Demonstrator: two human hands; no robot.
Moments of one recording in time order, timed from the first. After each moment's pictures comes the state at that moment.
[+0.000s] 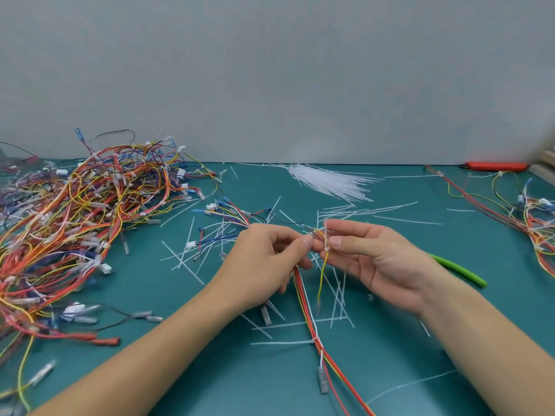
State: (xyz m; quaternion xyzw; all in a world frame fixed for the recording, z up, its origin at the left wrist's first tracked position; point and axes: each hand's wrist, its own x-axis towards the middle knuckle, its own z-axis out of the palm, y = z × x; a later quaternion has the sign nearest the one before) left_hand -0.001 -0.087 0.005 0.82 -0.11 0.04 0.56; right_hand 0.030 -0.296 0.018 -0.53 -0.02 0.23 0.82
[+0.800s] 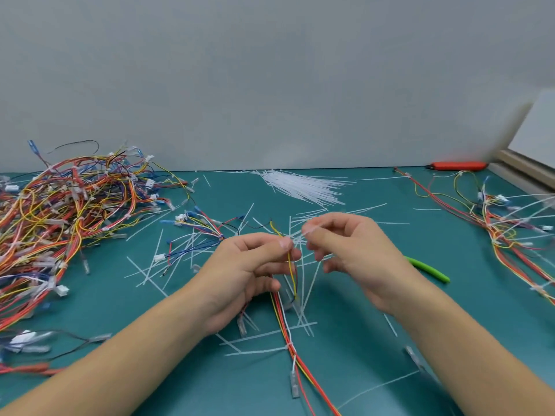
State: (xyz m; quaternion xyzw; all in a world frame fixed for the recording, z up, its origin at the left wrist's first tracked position) left_hand 0.006 -0.101 0.007 0.59 -0.04 -0.13 0.79; right_hand 0.020 -0.297 0.036 -0.74 -0.06 0.06 0.66
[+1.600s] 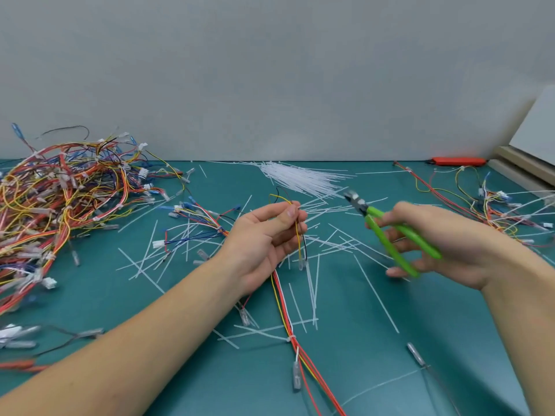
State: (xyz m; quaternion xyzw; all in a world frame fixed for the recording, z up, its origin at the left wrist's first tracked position) left_hand 0.047 -0.134 0.006 0.45 0.01 -0.11 0.88; right_hand 0.043 -0.391 0.058 -0.78 0.07 0.18 0.60
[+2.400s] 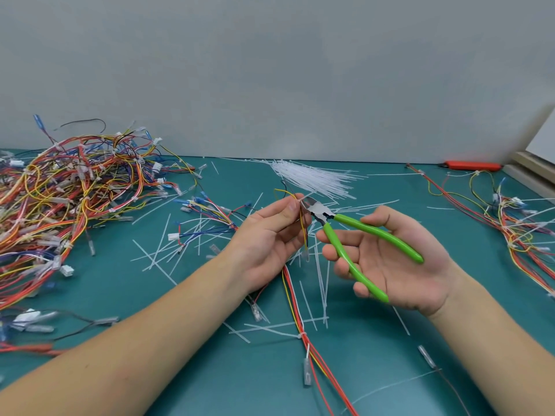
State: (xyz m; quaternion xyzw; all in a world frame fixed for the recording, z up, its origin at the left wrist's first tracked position) left_hand 0.051 -0.126 -0.001 0.40 0.00 -0.12 0.91; right_hand 0.046 -0.344 0.027 -0.34 -0.10 0.52 0.78
